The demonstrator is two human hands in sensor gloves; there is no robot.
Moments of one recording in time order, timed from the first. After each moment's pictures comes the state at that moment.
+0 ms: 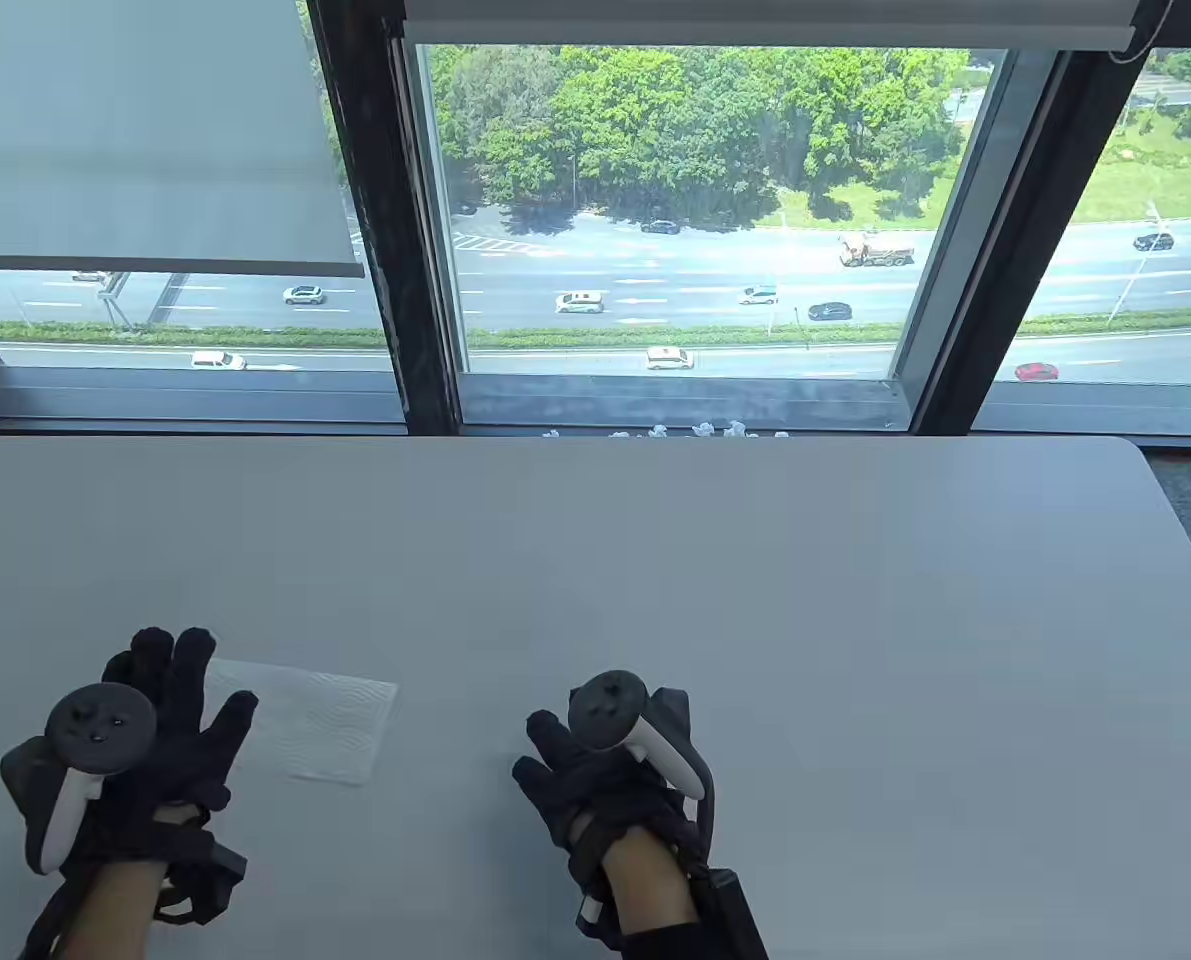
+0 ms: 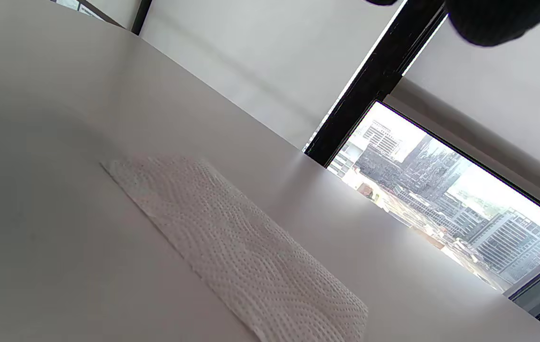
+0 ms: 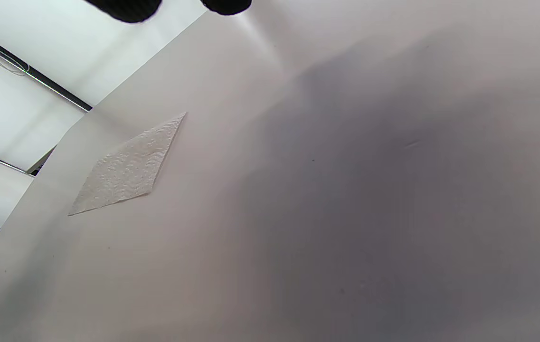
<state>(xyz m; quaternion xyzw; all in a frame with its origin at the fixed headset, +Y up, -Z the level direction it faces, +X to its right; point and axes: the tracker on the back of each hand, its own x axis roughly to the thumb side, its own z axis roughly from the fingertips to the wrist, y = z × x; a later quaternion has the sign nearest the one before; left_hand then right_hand) -0.392 -0.686 -0.292 -0.03 0.17 0.28 0.95 0.007 -0.731 -0.323 0.05 0.30 0.91 0.28</state>
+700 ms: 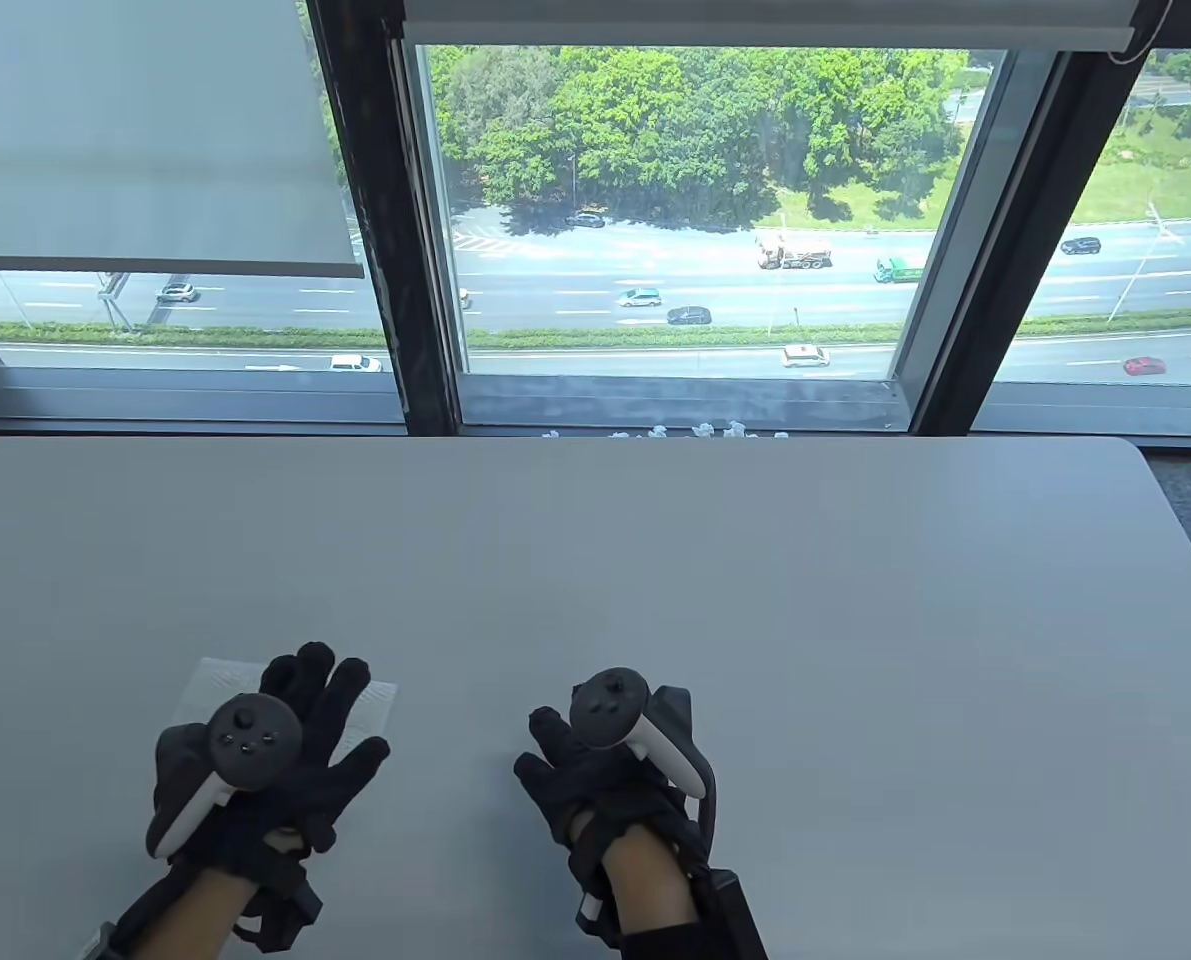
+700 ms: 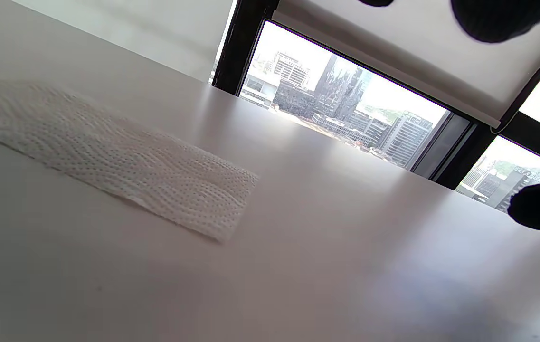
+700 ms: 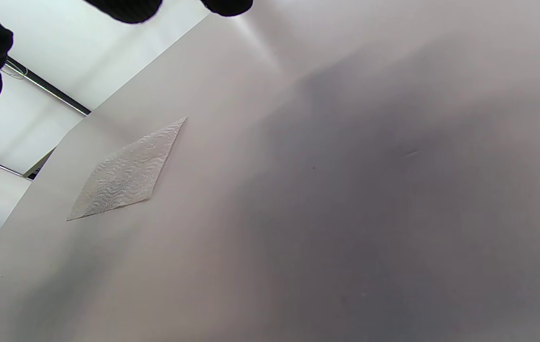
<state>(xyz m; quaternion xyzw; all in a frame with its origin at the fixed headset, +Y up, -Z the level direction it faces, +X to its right) -0.297 -0.702 -0.300 -0.08 -0.01 0.19 0.98 0.007 -0.728 -0.323 0.05 0.30 0.91 0.27</state>
